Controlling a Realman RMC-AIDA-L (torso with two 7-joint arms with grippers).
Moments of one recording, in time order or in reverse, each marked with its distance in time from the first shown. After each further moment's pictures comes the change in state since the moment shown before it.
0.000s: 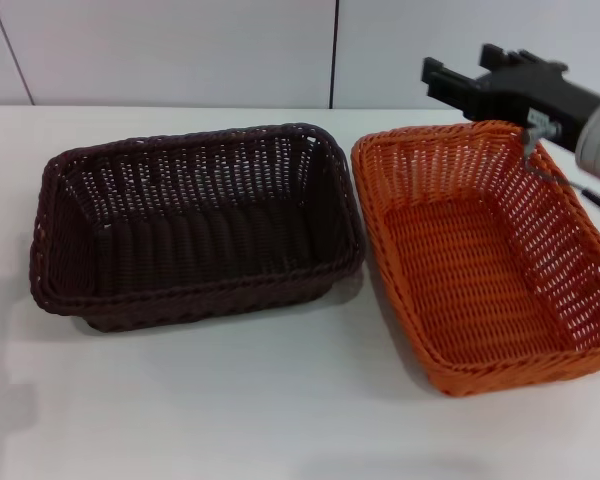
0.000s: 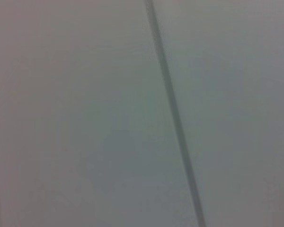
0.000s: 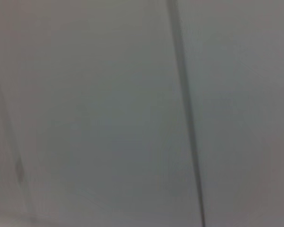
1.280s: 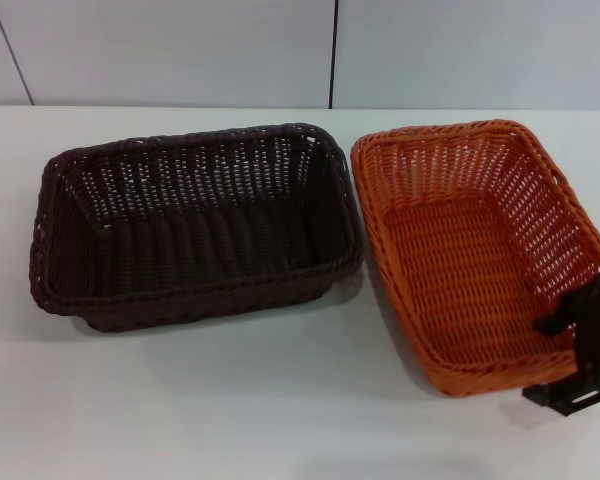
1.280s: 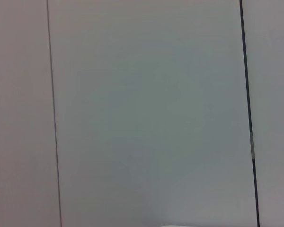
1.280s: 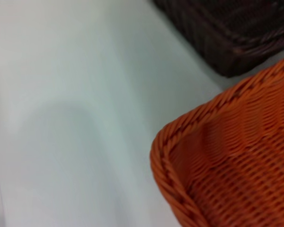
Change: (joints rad) left arm -0.009 -0.004 0.011 0.213 -0.170 -0.040 -0.173; right arm 0.122 0.241 0.650 -0.242 -0.224 -1.683 -0.831
